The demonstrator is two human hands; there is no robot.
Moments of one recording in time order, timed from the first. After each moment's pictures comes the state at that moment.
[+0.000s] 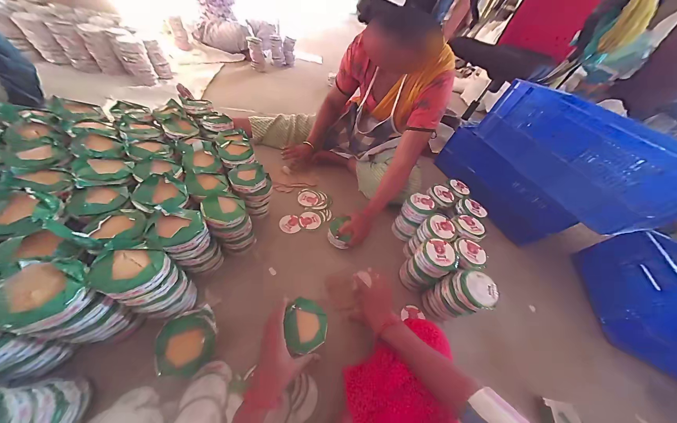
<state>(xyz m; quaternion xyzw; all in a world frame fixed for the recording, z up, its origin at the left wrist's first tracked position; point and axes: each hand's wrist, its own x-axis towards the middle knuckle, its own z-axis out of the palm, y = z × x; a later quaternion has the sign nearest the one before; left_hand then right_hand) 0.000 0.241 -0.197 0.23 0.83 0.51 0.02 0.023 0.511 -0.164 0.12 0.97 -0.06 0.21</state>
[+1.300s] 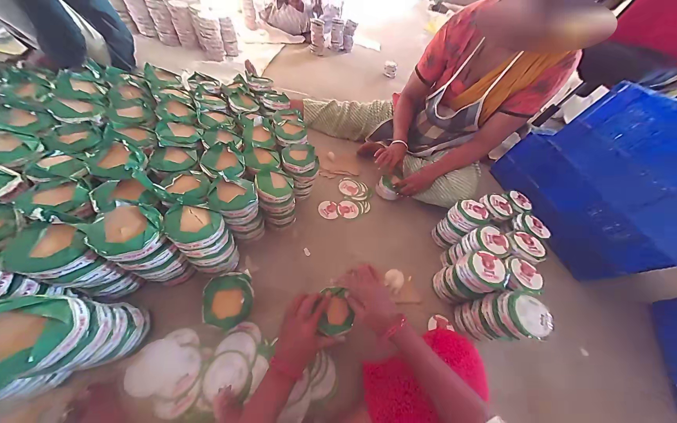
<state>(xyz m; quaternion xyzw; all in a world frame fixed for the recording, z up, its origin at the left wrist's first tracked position) 0.001 0.235 -0.207 0.30 0.87 0.36 -0.18 0.001 0.443 -0.141 -0.13 0.95 -0.25 -0.09</state>
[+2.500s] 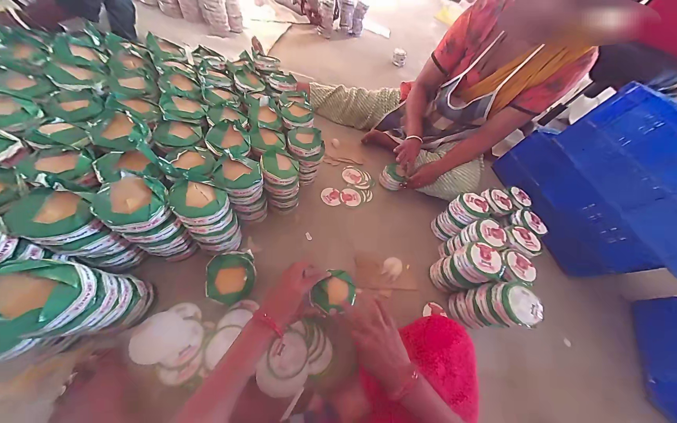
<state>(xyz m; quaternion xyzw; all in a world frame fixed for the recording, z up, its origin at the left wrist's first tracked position) -0.042 0.203 -0.166 0.38 0.85 0.36 0.05 0.104 0.410 -0.146 -0.18 0.97 -0.02 -0.13</state>
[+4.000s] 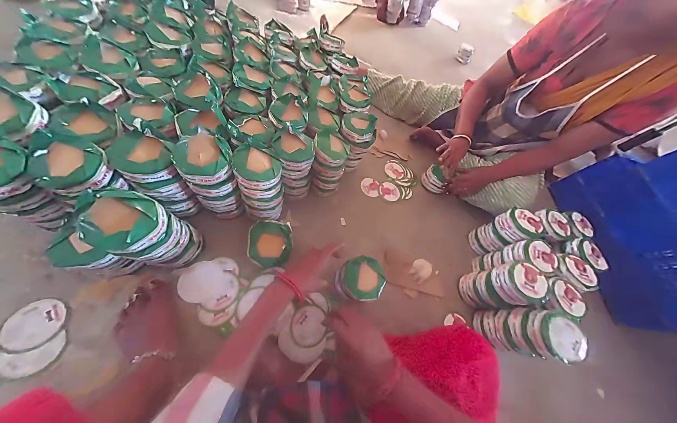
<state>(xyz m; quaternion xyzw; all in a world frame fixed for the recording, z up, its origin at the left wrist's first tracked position) -0.052 0.184 -0.152 0.26 0.83 0.41 0.26 0.100 0.343 -0.130 -0.22 0.95 -0.20 0.10</state>
